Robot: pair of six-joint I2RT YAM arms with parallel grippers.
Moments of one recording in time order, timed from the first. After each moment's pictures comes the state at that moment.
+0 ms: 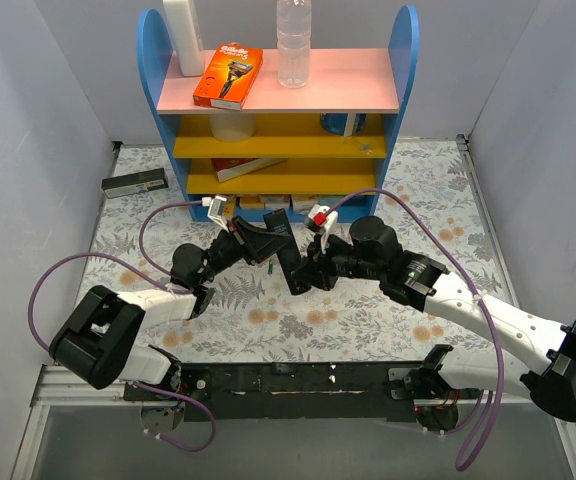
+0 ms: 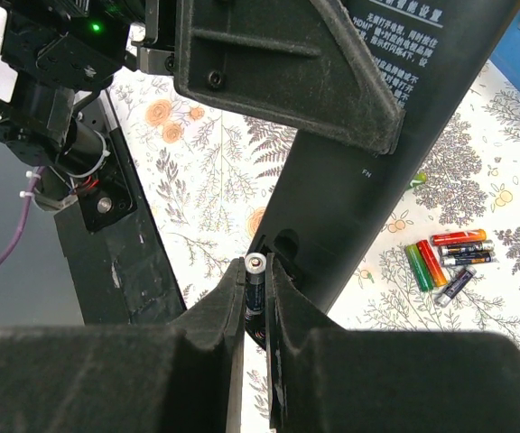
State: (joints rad) left arm -0.52 1.37 0.40 1.36 0.54 -1.09; right arm 0.92 1.09 0.89 -0.18 -0.34 0.16
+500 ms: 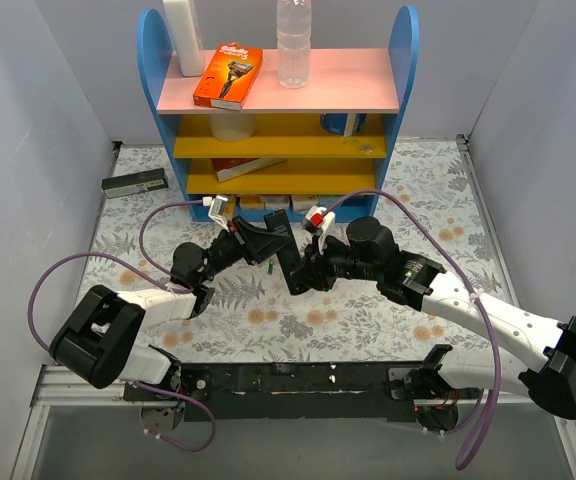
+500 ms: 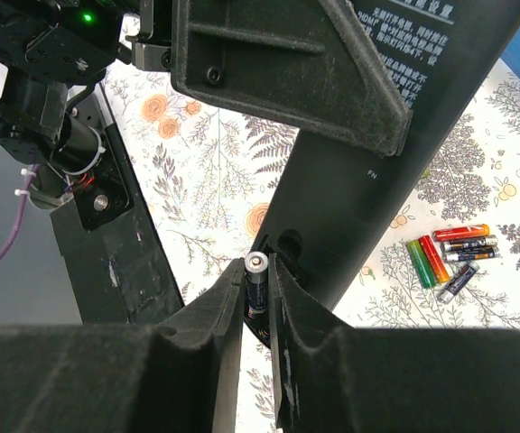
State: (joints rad) left arm -0.52 1.37 0.40 1.34 0.56 -1.07; right arm 0.92 1.11 0.89 -0.19 -0.33 0.16
